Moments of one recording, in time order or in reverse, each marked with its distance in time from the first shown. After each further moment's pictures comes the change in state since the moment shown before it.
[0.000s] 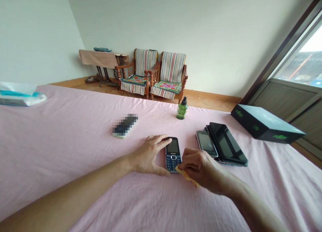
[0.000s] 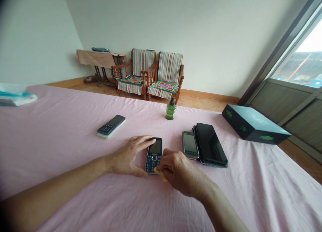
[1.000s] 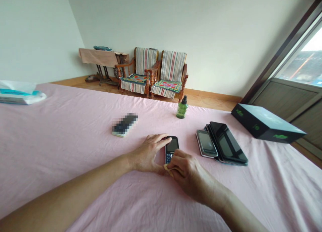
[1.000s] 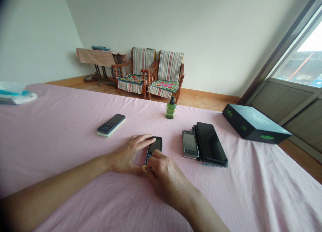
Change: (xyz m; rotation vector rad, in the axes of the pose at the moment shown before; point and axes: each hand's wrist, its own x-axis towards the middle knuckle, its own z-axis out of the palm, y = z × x) left_hand 0.000 0.001 0.002 0.001 0.025 0.001; right_hand 0.007 -0.011 0.028 -0.036 0.082 0.045
